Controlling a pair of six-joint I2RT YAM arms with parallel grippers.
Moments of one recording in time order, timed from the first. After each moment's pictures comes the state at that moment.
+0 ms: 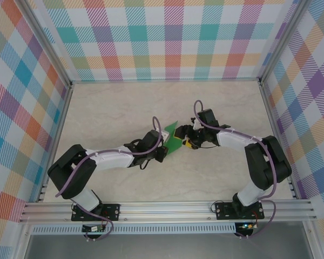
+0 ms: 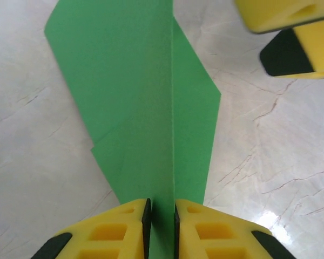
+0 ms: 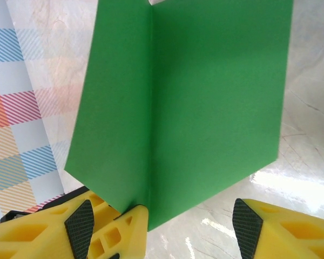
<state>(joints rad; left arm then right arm) -0.83 1.60 0.79 0.00 -0.06 -0.26 0.43 1.62 0.87 -0.17 -0.61 0.88</state>
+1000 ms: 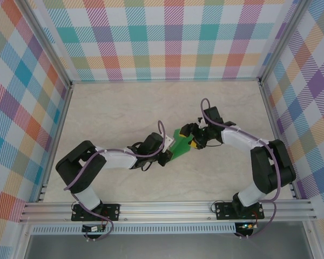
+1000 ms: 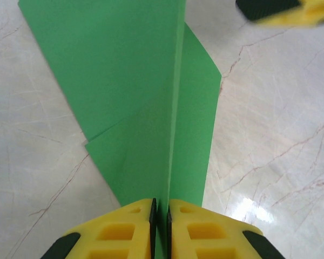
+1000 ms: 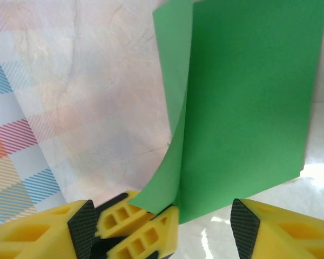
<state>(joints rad) -0.83 1.68 0.74 0.17 0.11 -0.16 0.38 1.57 0.96 -0.39 -0.55 0.96</state>
